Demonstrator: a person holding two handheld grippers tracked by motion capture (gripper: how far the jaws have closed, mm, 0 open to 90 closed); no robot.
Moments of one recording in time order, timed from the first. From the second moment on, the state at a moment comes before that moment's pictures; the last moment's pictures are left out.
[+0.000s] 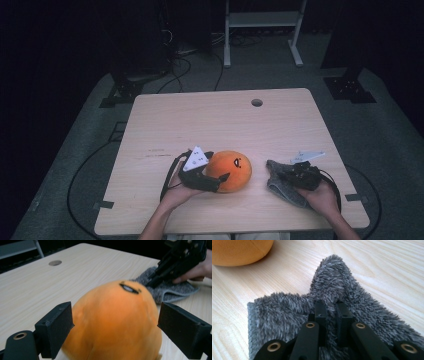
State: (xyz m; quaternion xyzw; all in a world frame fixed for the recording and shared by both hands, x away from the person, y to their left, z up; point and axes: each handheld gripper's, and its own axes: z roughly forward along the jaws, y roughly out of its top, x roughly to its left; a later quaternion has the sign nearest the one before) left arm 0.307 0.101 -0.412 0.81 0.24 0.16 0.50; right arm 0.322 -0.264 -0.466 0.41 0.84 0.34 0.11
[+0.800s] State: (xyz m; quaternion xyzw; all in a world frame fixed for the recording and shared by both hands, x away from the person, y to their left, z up) left arm 0.310 0.091 -0.437 0.83 0.24 0.17 0.47; right arm 0.306 -0.193 -0.418 0.27 0.84 0.47 0.10
